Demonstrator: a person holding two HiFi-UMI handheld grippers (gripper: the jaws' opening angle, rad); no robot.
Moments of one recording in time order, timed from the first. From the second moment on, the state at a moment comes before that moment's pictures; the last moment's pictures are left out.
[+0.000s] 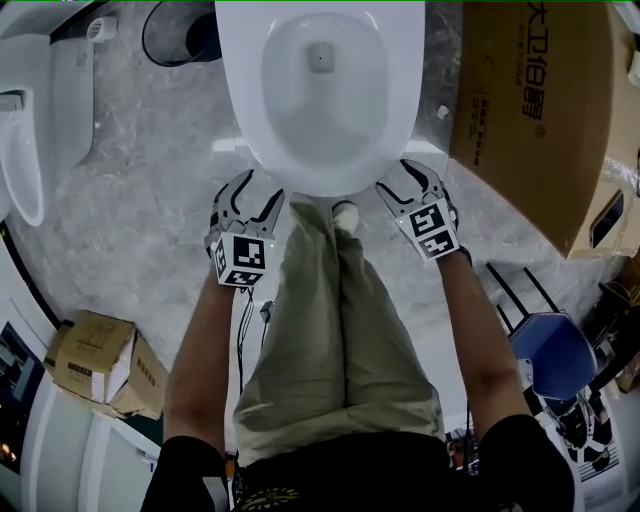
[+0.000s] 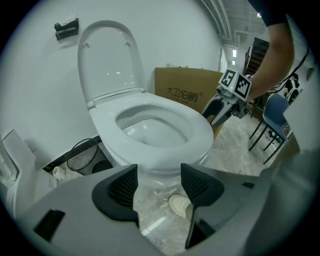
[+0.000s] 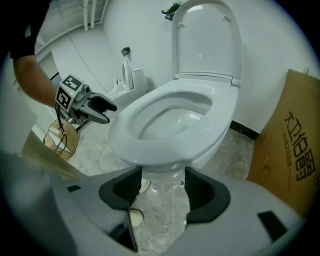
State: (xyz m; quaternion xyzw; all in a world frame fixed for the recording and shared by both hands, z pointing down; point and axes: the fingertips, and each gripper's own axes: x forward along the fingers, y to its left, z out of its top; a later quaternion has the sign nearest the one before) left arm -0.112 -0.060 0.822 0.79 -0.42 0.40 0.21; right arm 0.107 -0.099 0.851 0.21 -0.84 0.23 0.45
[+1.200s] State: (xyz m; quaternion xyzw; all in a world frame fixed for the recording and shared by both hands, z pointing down) left arm -0.091 -0.040 0.838 0.79 -0.37 0.41 0.25; right arm 0.101 -0.095 0.822 0.20 -0.84 0.23 0.45
